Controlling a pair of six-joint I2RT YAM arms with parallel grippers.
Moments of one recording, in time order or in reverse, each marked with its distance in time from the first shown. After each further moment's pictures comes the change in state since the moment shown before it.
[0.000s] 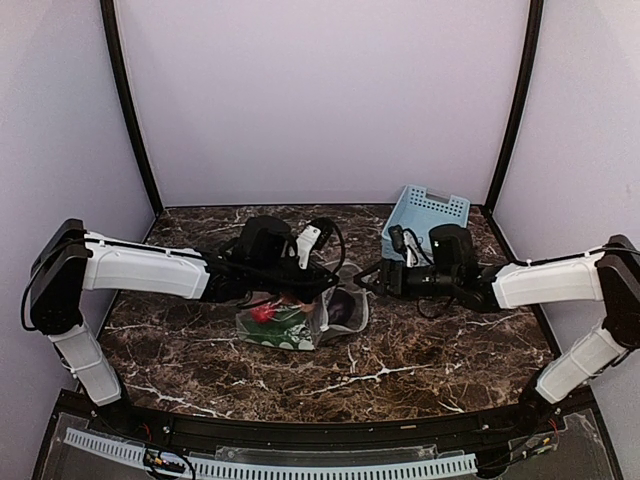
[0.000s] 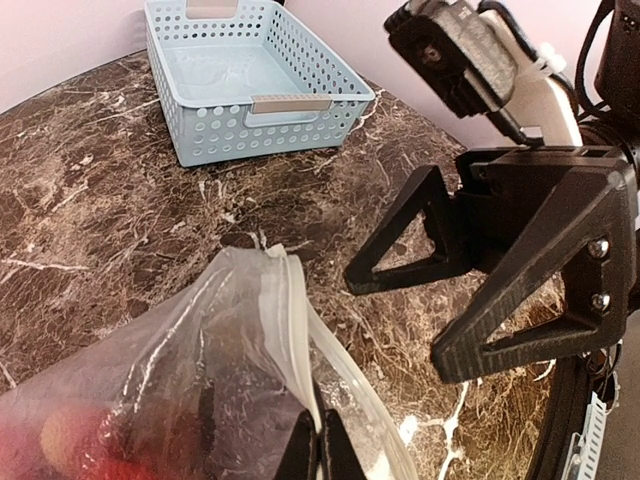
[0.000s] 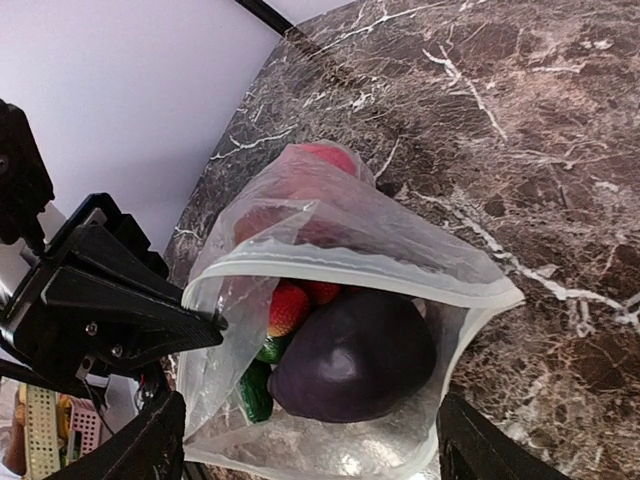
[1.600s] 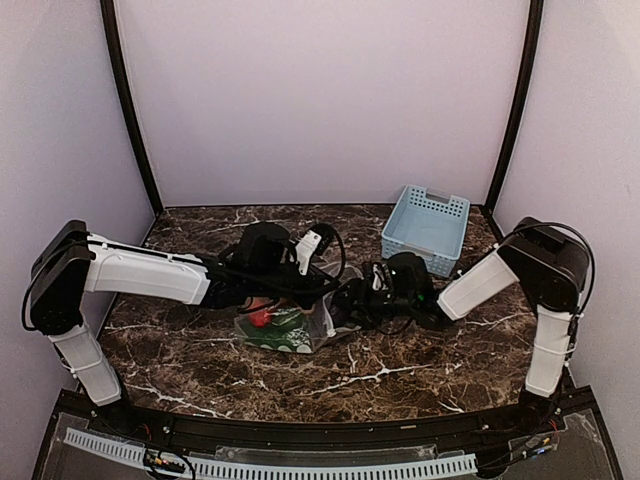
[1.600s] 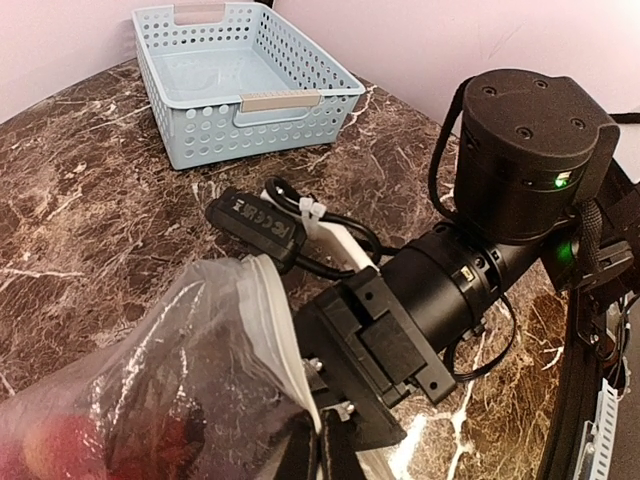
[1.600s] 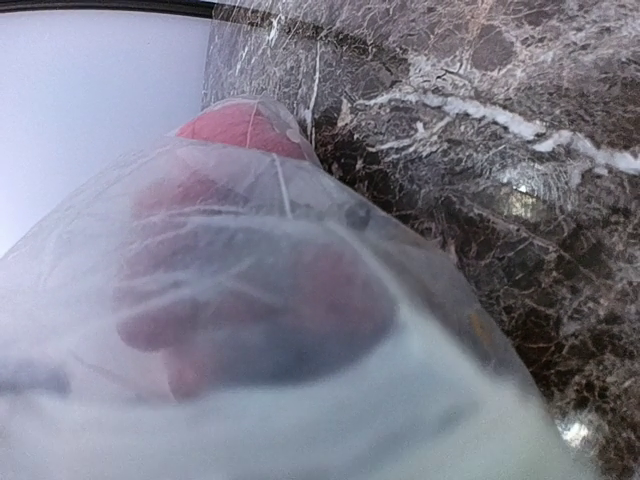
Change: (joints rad) left arm -0.010 0.002 -0.044 0.065 0.002 0.044; right arm 0.086 0.482 0.097 0.384 -0.012 0.507
